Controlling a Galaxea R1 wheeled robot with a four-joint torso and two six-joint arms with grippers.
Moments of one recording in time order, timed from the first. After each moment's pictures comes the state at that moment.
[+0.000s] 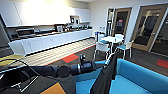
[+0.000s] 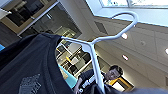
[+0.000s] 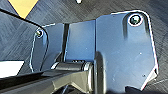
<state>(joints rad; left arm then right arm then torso) 0.17 2.50 -0.93 -0.54 -0.15 -0.07 -1.53 3.06 -2.72 -0.28 0.12 0.26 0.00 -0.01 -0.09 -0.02</state>
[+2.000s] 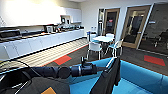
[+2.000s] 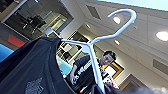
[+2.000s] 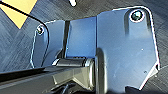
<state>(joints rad) 0.19 2.50 -0.94 -0.48 -0.09 -0.07 -1.53 3.07 -2.72 -0.28 0.12 0.26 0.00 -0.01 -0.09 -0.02</state>
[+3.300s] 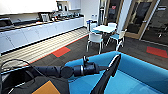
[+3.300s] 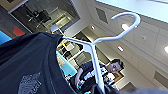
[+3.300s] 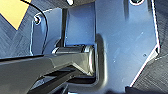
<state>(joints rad) 0.19 2.54 -0.96 -0.48 -0.10 -0.07 -1.50 3.07 -2.72 -0.28 0.13 0.26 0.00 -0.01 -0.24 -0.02</state>
